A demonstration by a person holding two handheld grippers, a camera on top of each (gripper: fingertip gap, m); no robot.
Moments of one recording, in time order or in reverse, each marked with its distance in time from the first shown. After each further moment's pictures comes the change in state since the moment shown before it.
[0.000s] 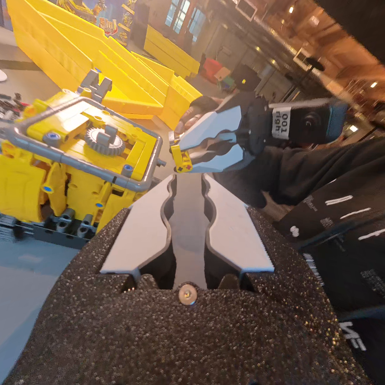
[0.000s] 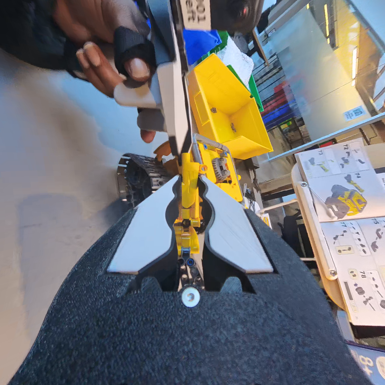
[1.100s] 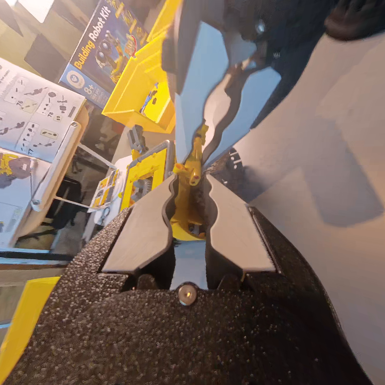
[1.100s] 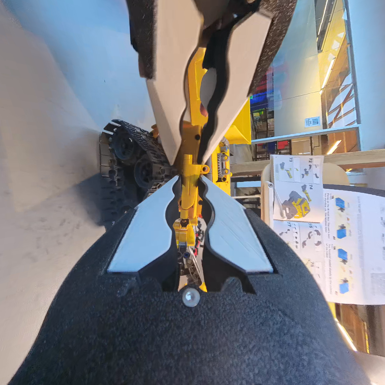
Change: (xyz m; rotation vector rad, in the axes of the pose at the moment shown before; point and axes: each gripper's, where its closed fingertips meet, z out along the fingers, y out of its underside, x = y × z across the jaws) left arm -0.026 0.007 0.002 -0.388 -0.457 1.165; right arm -0.003 0.013 0.011 -0.190 0.100 -0.309
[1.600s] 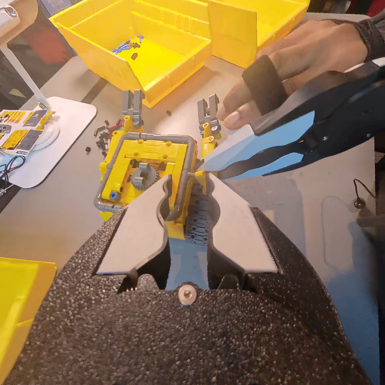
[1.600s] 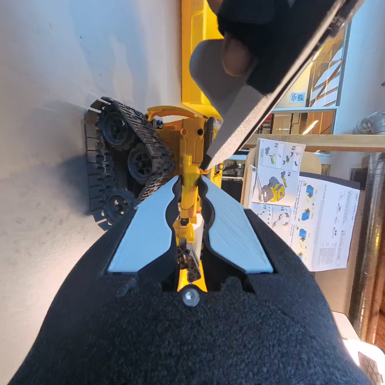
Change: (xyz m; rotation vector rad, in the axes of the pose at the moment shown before) left arm -0.024 0.001 0.000 -0.057 0.237 -0.560; right arm 0.003 0.006 0.006 -0.199 0.077 -0.128
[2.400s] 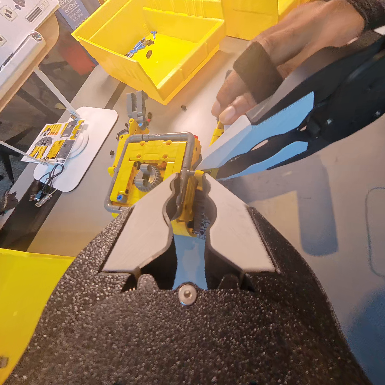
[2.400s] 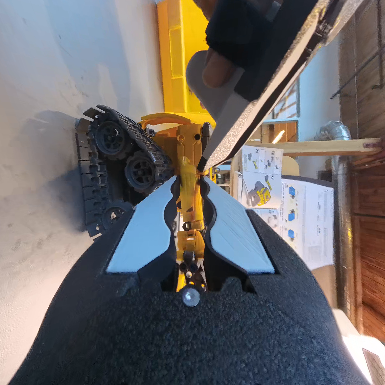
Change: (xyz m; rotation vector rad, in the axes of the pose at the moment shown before) left arm -0.009 0.003 0.005 -0.050 -0.121 0.139; right arm 0.001 0.002 0.008 0.081 0.134 0.009
